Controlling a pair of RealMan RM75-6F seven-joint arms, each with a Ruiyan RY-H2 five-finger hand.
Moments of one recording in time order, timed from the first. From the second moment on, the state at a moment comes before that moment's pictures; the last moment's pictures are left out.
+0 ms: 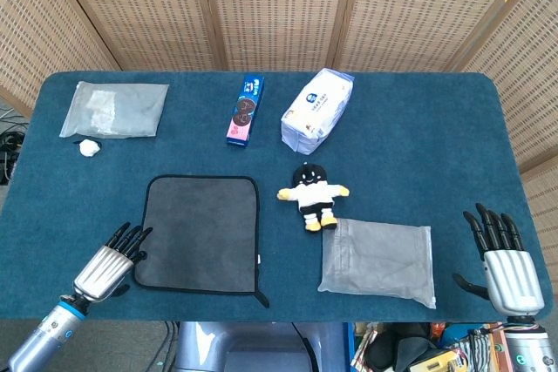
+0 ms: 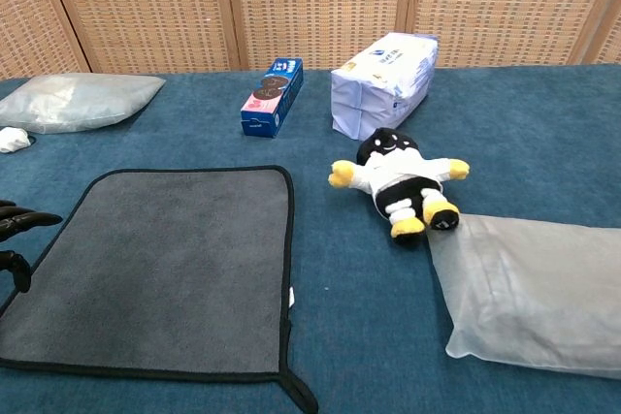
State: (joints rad) left arm -0.27 -1.38 0.13 -1.31 1.75 1.23 0.27; right arm 0.05 -1.14 0.04 -1.69 -1.57 1.53 -0.14
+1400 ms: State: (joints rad) left arm -0.31 -1.41 0.15 -1.33 1.72 1.18 0.29; right arm 0.04 -1.14 0.05 -1.68 -1.57 1.55 -0.11
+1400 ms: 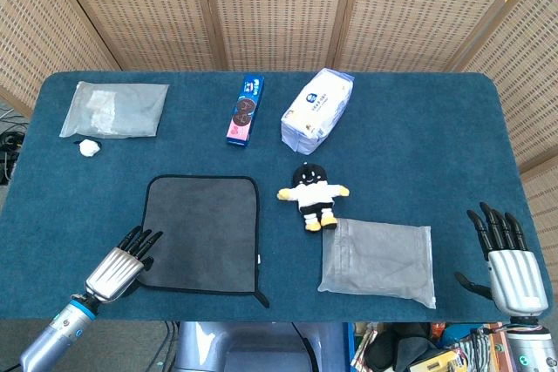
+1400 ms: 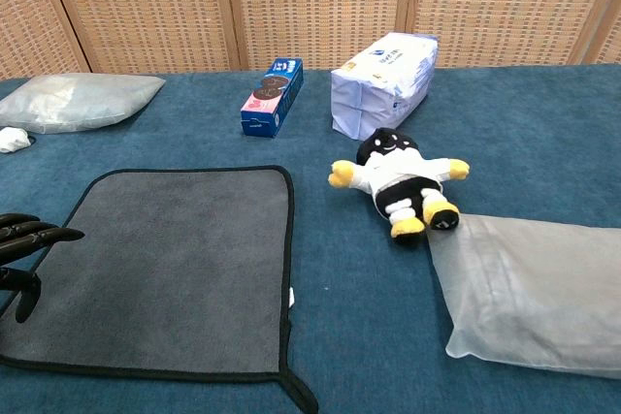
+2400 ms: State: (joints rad) left arm -0.32 -1.42 0.14 -1.33 1.70 1.17 0.30; right arm 0.04 -1.14 0.04 -1.68 -1.57 1.54 -0.11
